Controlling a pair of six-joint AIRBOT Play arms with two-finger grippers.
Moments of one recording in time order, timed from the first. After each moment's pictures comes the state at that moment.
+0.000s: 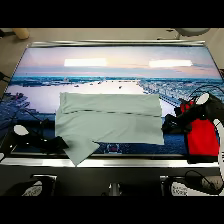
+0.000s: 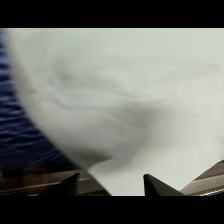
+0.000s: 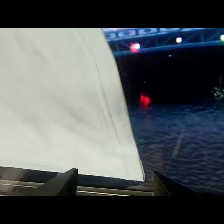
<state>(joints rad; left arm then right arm) 0.16 -1.06 0.46 1.06 -1.19 -1.43 -0.24 -1.41 1.03 -1.24 1.42 1.50</state>
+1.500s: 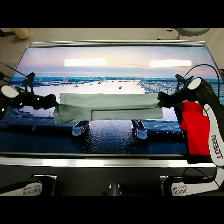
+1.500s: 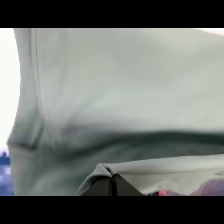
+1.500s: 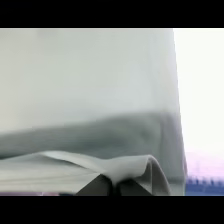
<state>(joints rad) 0.12 -1.38 1.16 1.07 -1.05 -1.43 -0.13 -1.61 1.35 -1.14 1.12 1.54</state>
